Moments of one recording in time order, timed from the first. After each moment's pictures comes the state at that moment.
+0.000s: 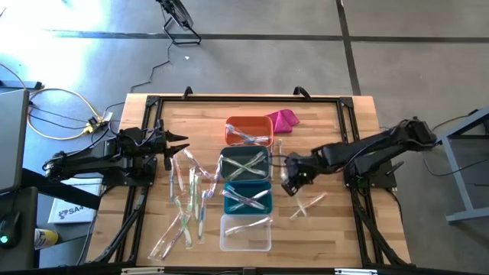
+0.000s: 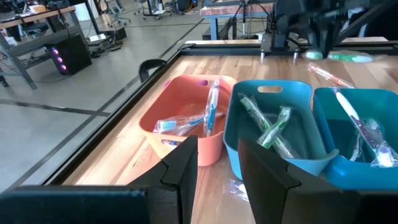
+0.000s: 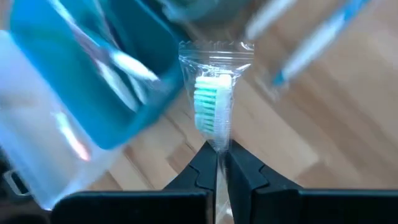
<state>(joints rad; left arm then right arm) 0.19 0.17 0.33 -0.34 -0.13 0.08 0.18 1.35 0.91 -0.65 -0.06 1.05</state>
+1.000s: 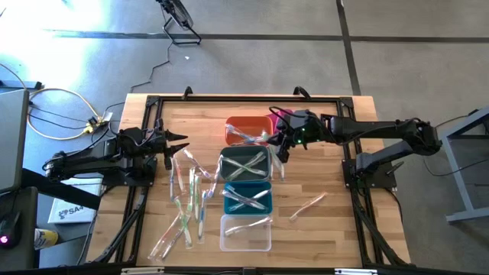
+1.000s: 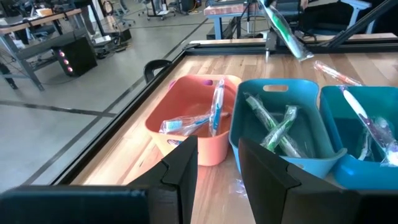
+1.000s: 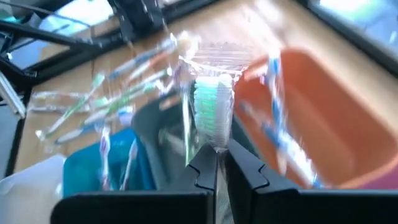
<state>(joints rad) 0.19 0.17 0.33 -0.34 -0.15 0.10 -0.15 1.28 1.02 -0.33 -0.01 0.33</state>
